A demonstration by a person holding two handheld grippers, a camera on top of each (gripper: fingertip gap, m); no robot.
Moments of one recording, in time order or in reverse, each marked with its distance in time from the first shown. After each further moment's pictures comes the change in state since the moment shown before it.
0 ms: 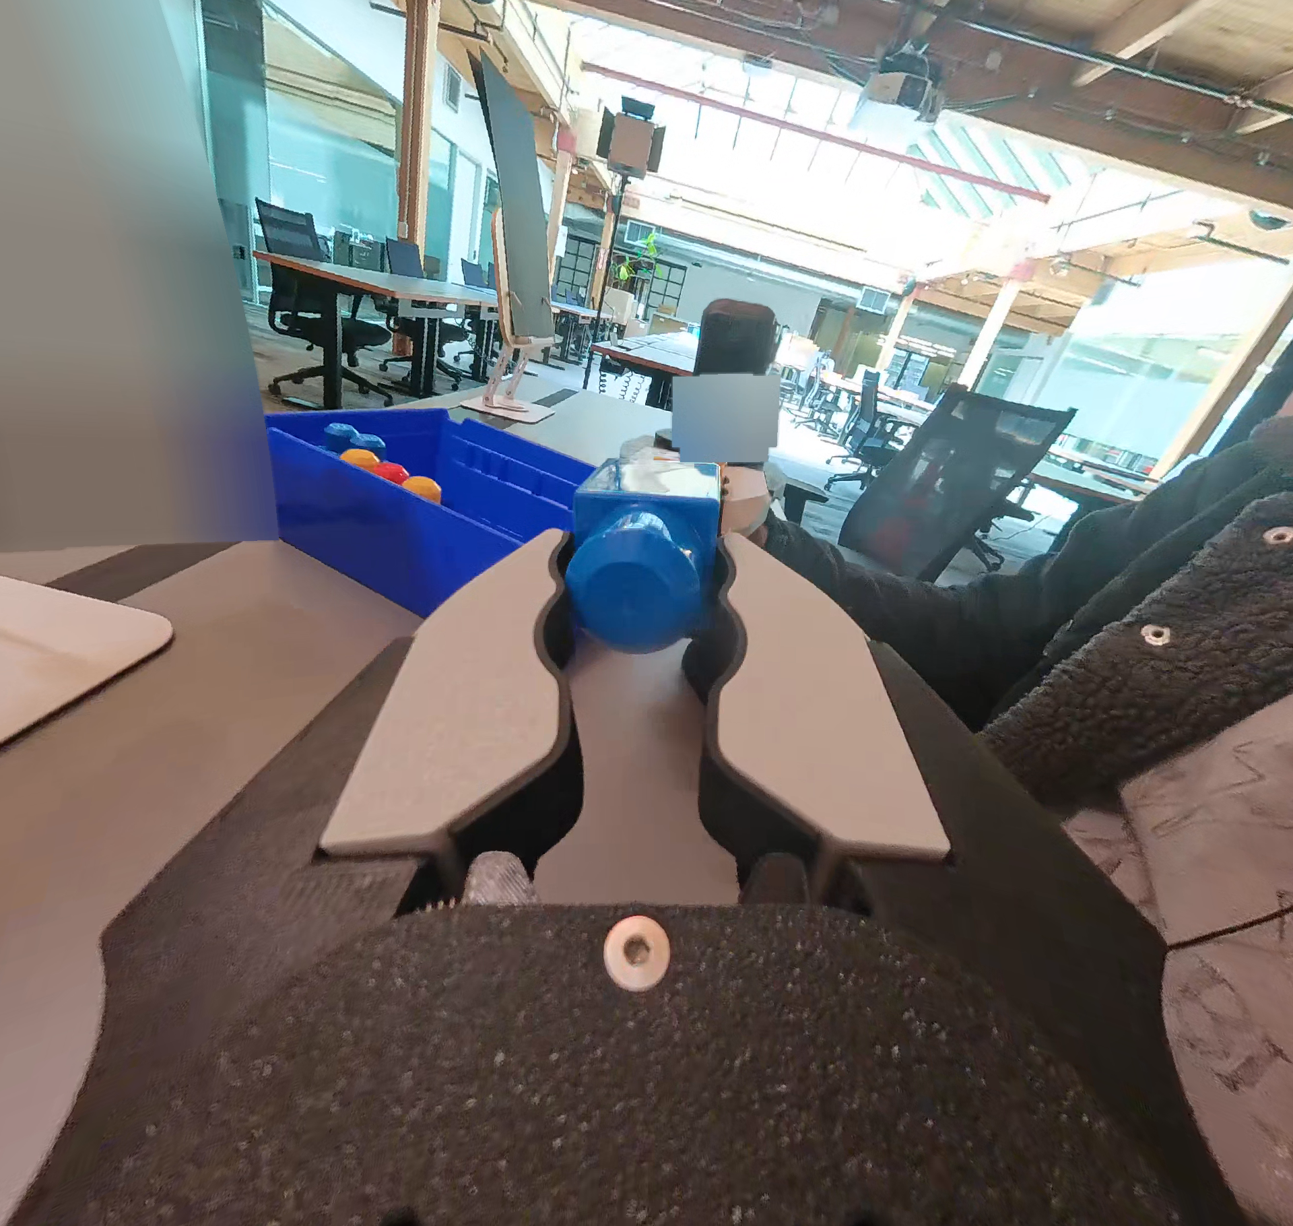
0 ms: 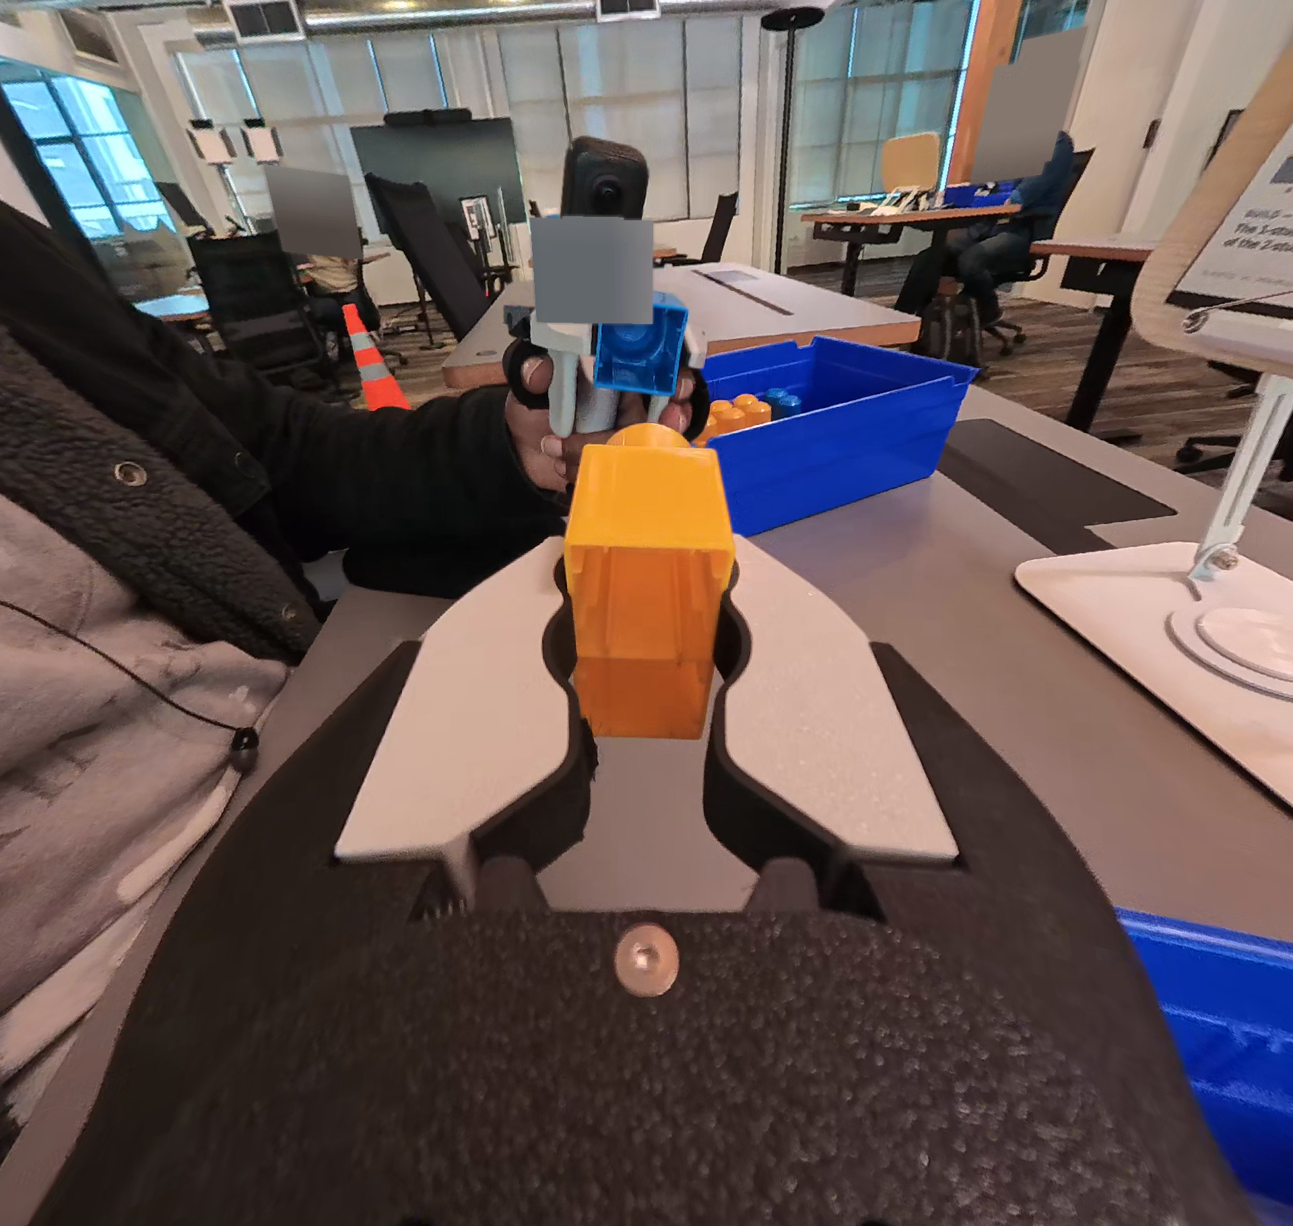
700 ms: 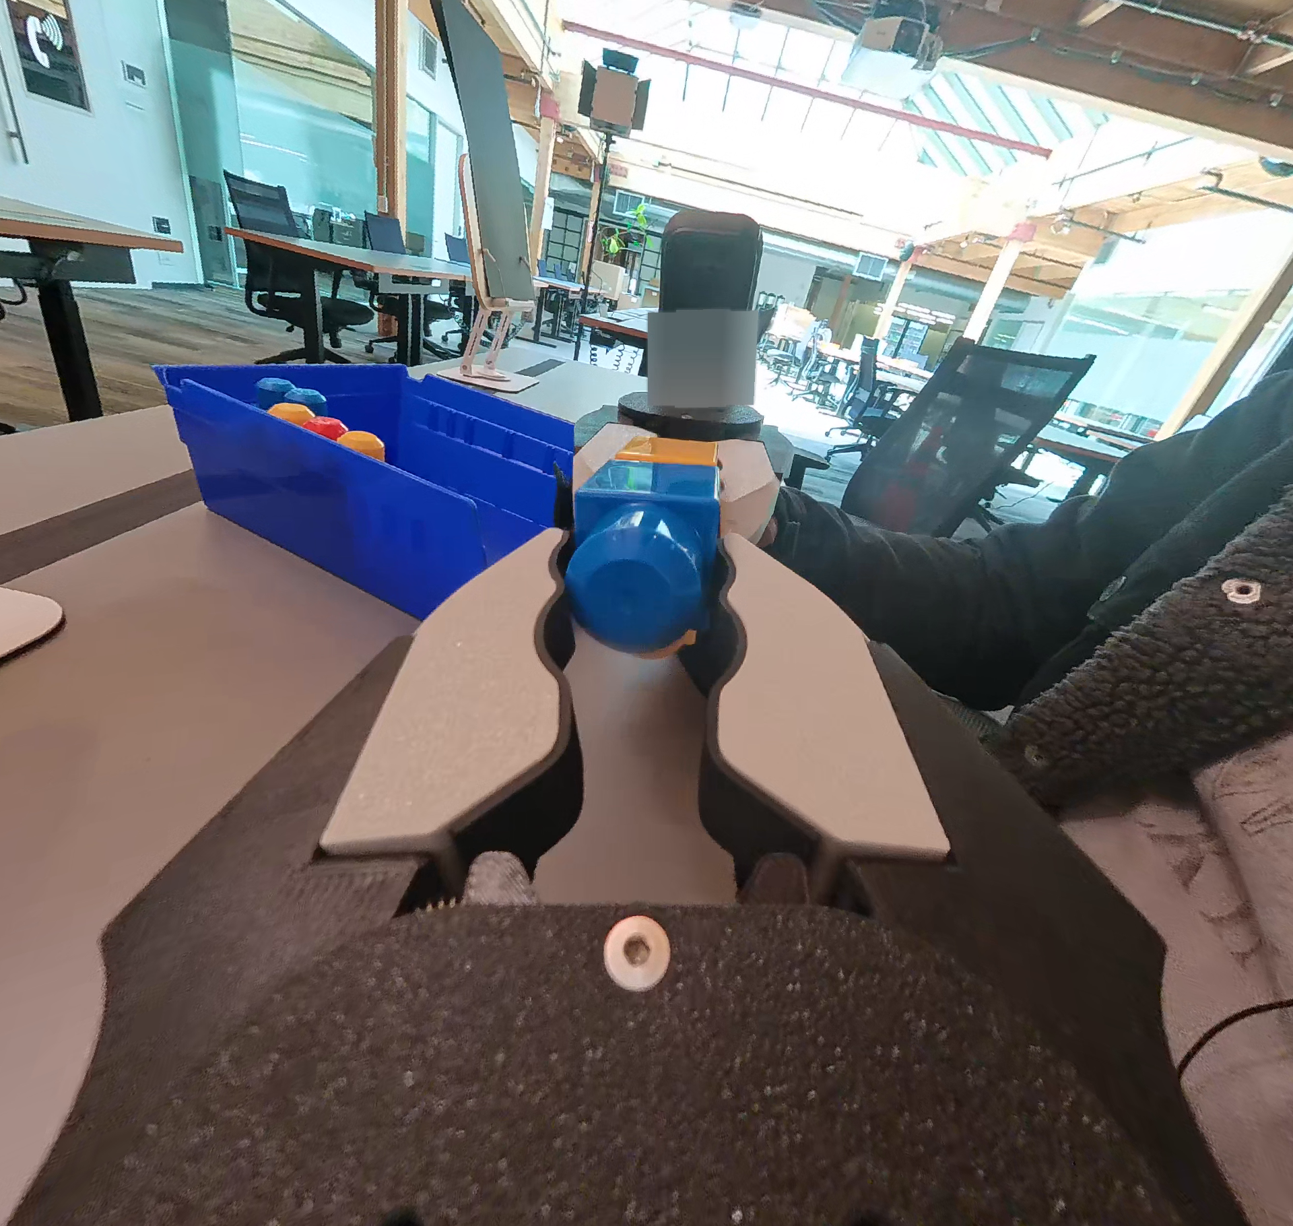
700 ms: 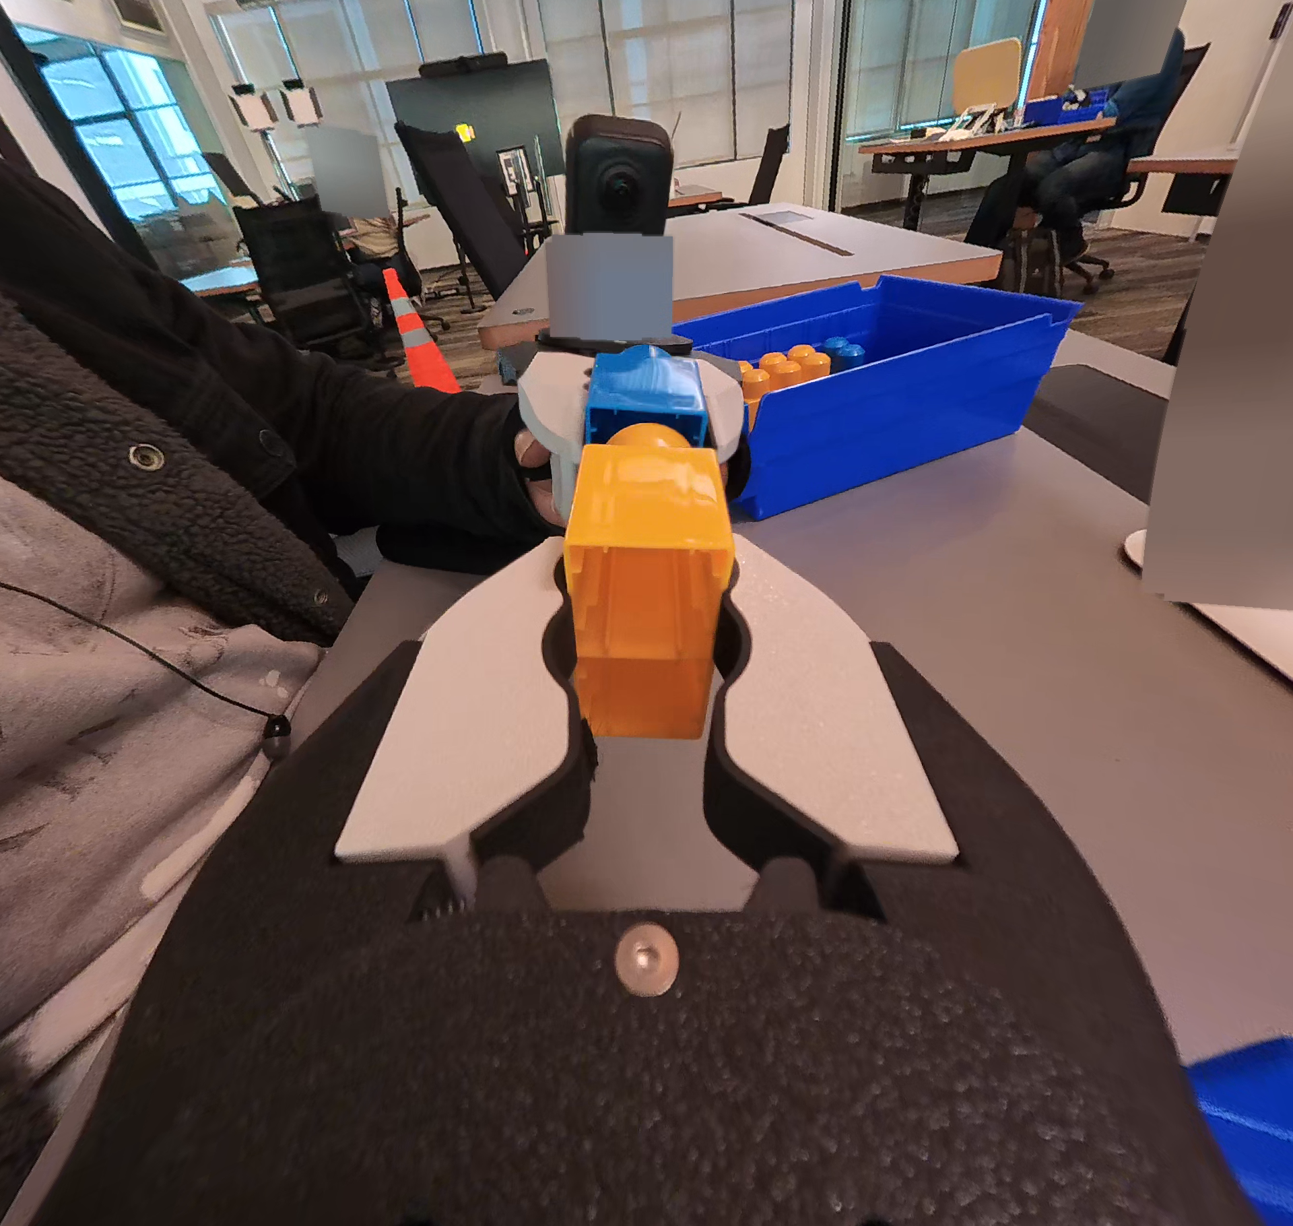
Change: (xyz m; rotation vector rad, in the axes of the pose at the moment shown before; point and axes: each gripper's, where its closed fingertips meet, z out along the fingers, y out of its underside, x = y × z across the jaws) left arm 0.014 0.043 0.035 -0.035 0.014 0.025; right arm -0.014 0.021 0.026 -0.063 -0.065 0.046
